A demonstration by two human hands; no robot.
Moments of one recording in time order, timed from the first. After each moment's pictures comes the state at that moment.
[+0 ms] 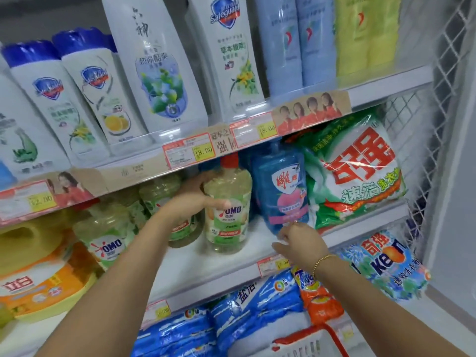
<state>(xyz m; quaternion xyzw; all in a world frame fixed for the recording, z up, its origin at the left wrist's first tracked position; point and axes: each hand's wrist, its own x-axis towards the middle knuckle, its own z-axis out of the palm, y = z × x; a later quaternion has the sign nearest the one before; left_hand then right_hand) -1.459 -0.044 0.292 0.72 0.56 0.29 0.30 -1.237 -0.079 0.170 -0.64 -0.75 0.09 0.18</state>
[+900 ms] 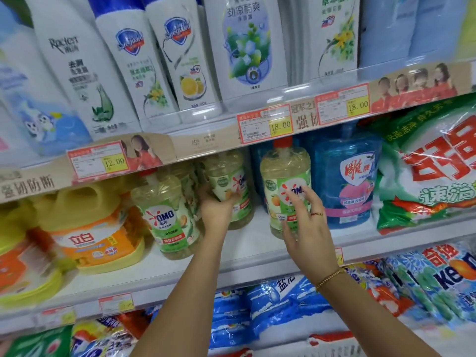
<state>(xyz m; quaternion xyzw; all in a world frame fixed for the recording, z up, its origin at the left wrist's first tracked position) -1.524 -0.014 0.189 0.42 0.68 0.56 0.21 -1.334 -0.079 0.157 -0.49 -0.71 0.04 0.51</state>
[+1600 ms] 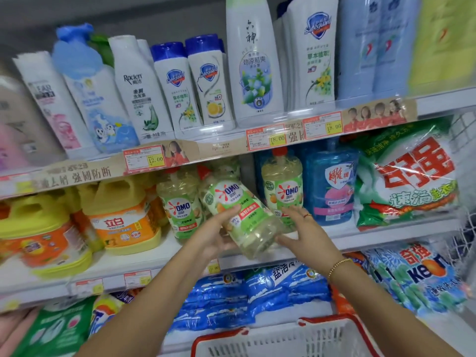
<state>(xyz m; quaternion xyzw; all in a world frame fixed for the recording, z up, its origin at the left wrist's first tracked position) -1.512 -0.158 0.243 0.35 0.53 0.50 0.58 -1.308 -0.150 0.209 -0.50 -0.76 0.24 0.34</state>
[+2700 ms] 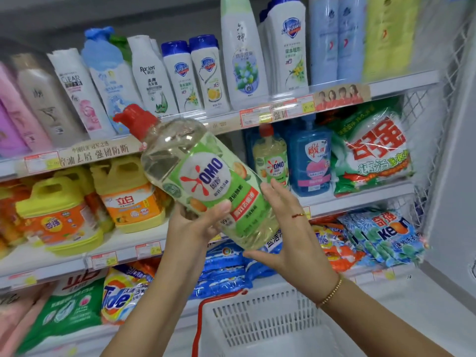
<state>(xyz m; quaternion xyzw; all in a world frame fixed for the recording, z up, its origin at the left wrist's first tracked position) -1.499 -0.330 0.263 0.50 0.35 0.66 0.43 -1.327 -0.307 0.212 -0.34 -0.79 0.05 0.50</state>
